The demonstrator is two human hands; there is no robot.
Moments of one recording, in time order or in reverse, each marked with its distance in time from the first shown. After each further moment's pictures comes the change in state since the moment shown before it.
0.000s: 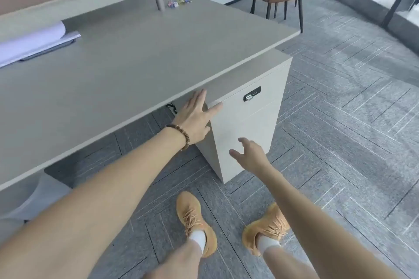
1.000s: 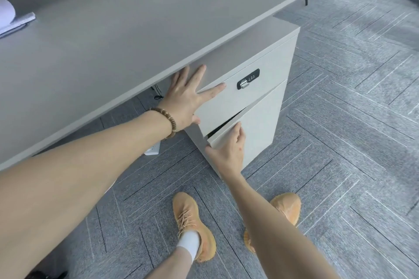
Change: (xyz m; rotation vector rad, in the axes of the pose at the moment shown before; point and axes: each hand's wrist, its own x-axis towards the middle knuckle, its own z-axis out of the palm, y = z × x) left_hand 0.077 -0.013 0.036 0.204 0.029 0.077; right_hand 0.076 0.000 0.090 0.353 0.359 0.201
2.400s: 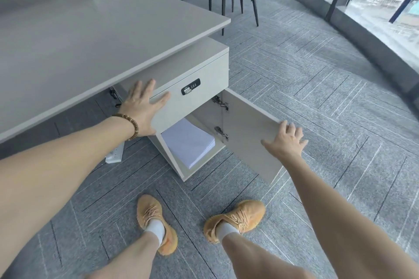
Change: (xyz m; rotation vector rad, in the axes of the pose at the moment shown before) left_hand -0.020 0.046 -0.032 0.087 -0.190 -0.164; right_hand 0.043 0.119 -0.288 -0.717 0.077 0.155
